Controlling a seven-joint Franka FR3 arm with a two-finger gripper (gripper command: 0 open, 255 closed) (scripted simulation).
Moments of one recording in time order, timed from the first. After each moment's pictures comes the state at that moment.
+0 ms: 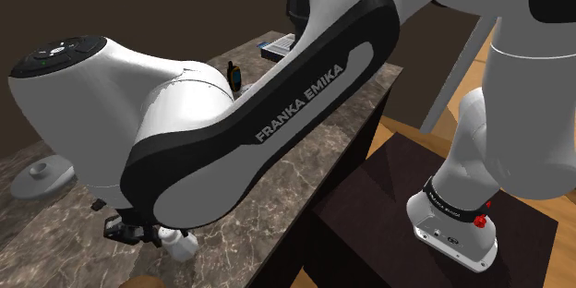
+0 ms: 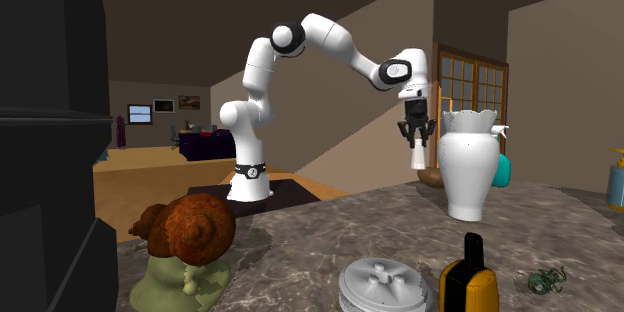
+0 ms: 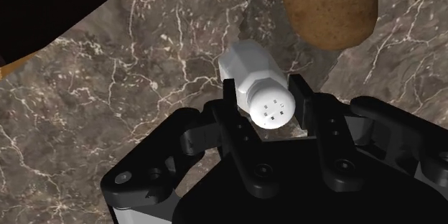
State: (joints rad) arm 0.64 0.33 0.45 -1.82 -0.17 2.18 1.44
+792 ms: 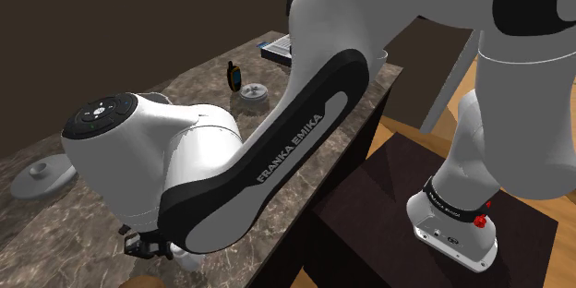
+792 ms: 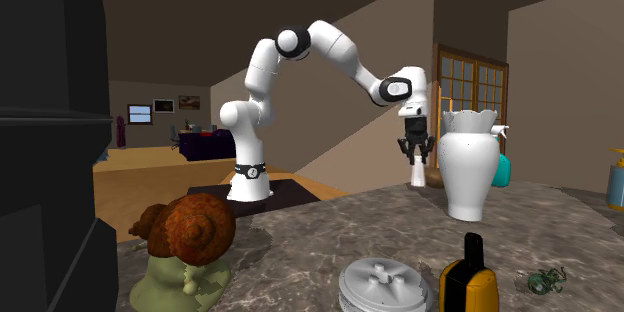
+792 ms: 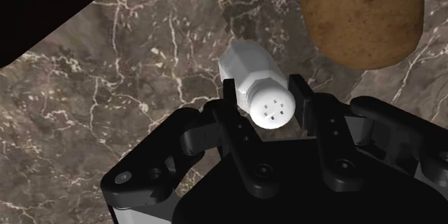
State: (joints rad) arm 0.66 0.41 0.43 -1.87 -0.22 2.31 1.48
